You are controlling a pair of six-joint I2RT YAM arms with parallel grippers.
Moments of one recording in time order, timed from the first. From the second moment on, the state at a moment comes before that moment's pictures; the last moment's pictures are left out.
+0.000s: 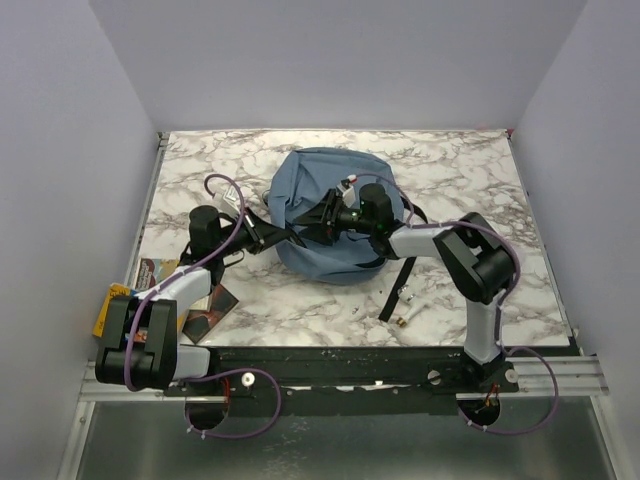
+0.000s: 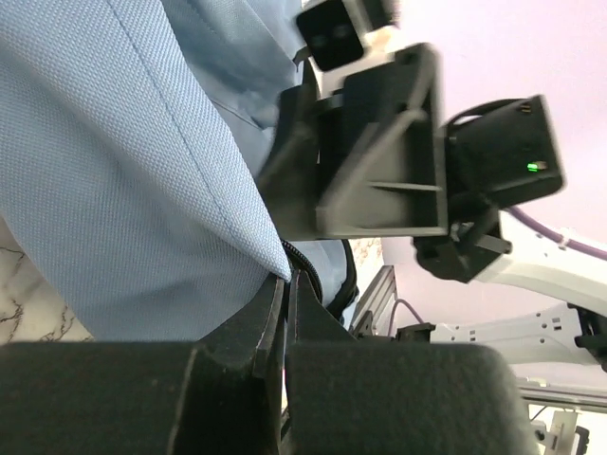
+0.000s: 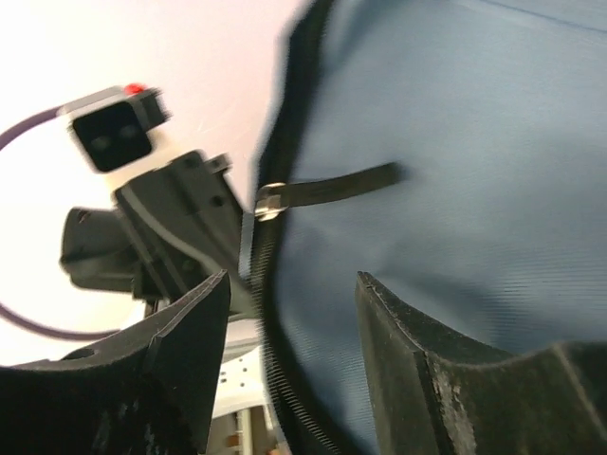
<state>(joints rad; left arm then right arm) -0.11 1.31 0.50 0.53 0.78 -0.96 0.62 1.94 1.04 0.72 -0.66 1.35</state>
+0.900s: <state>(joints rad) -0.13 1.57 0.38 0.55 0.66 -1.10 0.65 2.19 1.09 0.81 -0.57 1.53</state>
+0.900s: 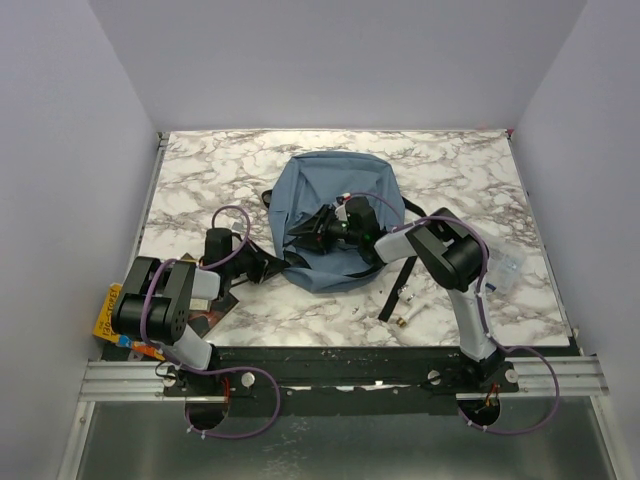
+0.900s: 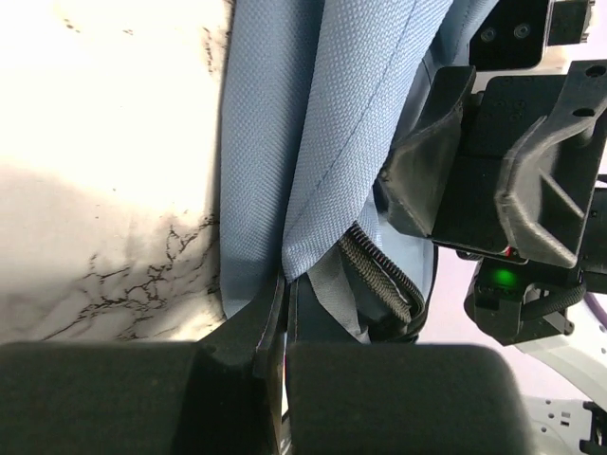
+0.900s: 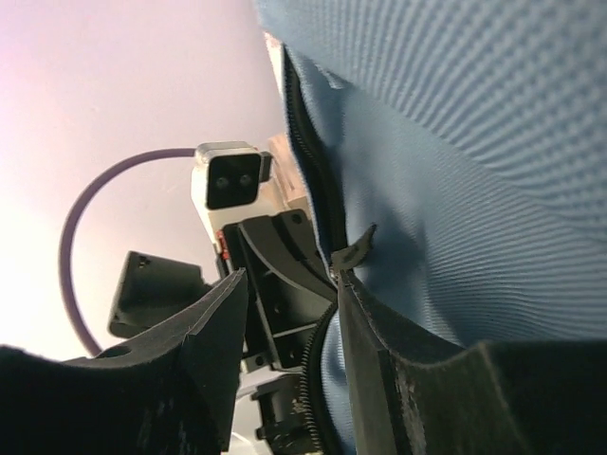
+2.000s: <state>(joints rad) -0.11 1.58 0.51 0.24 0.61 -0.99 0.88 2.07 1.10 0.47 -0.08 0.69</state>
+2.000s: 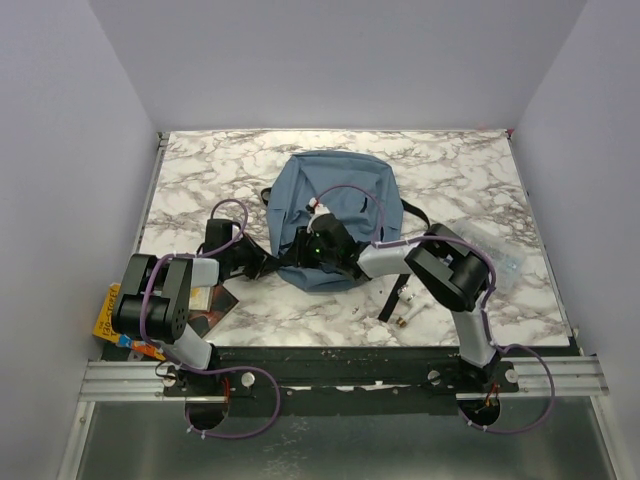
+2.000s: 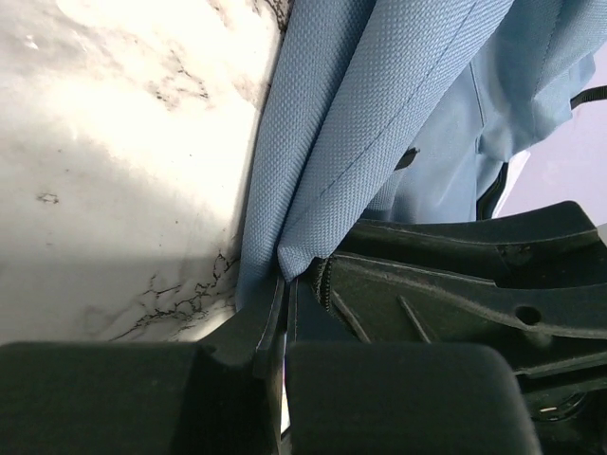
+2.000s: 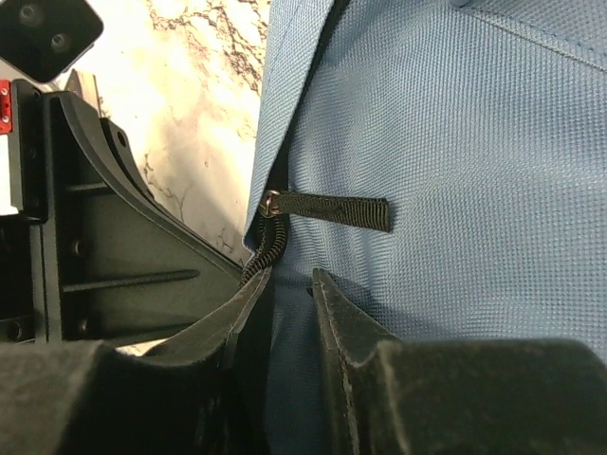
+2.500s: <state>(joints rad) -0.11 1.58 0.51 0.24 0.61 -0.97 0.77 2.10 1.11 0.45 -0.34 1.17</state>
